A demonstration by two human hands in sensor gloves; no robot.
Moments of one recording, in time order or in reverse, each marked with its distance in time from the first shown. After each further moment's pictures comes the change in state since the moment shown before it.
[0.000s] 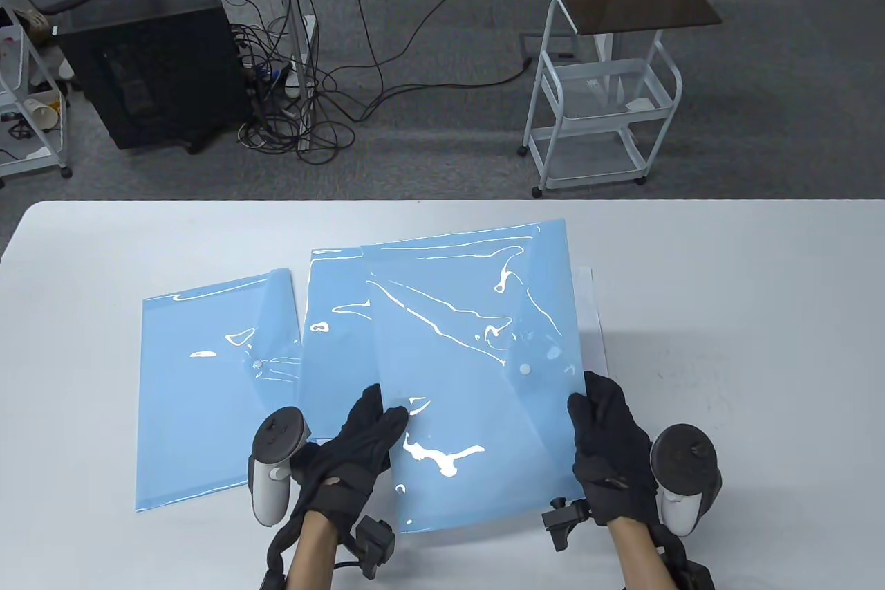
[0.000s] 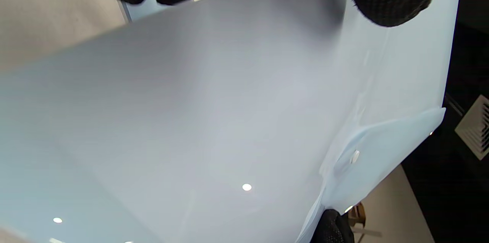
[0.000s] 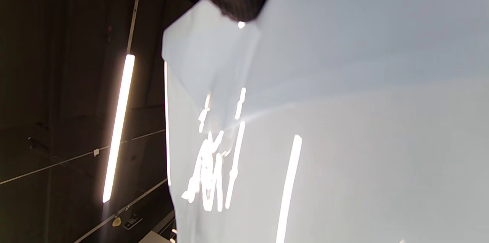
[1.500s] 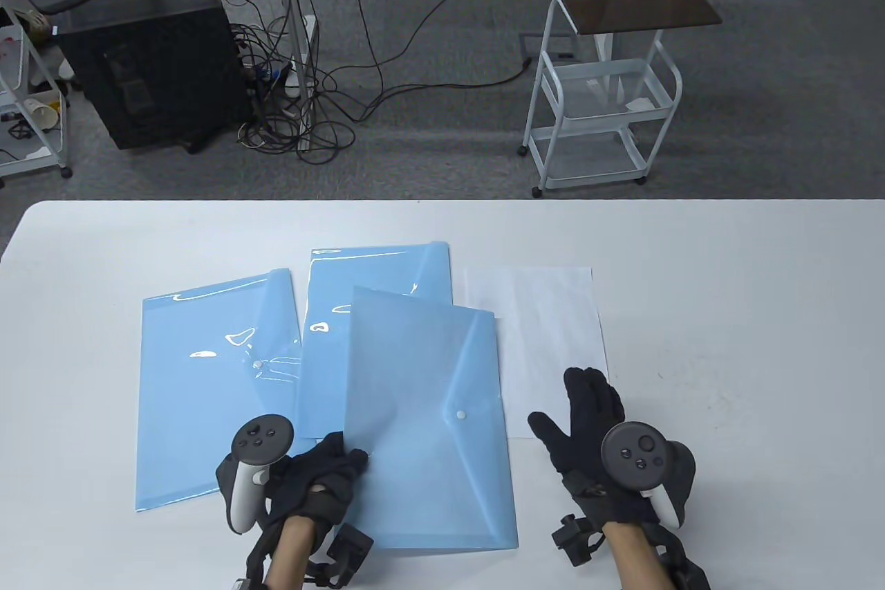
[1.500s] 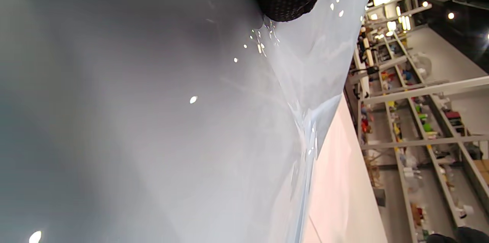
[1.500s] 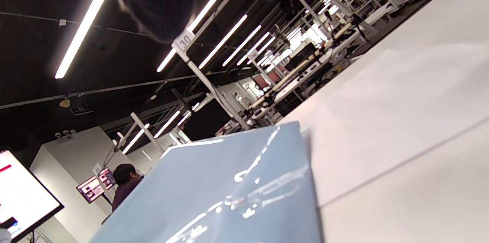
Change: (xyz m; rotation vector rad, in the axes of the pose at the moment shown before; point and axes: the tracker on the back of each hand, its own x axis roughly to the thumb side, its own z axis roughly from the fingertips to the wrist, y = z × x) left_hand -0.016 0.034 0.019 0.205 0.301 -0.321; right_hand -0.016 0.020 0.000 0.183 -0.058 0.499
